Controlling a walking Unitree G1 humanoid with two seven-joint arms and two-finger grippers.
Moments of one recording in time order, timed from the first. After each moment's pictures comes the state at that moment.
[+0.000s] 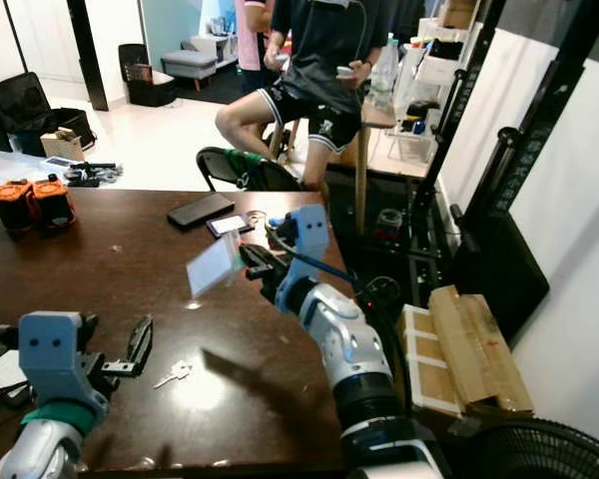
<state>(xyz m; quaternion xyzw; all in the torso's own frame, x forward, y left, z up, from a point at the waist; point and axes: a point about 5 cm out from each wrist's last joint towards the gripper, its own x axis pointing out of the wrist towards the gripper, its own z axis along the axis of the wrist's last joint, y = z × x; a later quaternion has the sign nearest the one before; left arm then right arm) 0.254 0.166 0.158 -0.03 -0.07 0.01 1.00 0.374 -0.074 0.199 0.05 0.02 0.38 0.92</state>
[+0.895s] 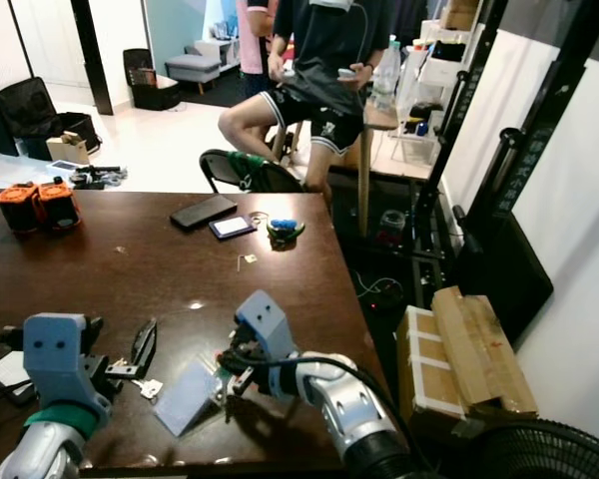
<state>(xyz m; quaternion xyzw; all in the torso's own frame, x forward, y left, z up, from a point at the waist) 0.254 0.163 0.156 -0.03 -0.06 0.00 1.00 0.337 -0.071 0.127 -0.09 0.14 0.48 0.86</state>
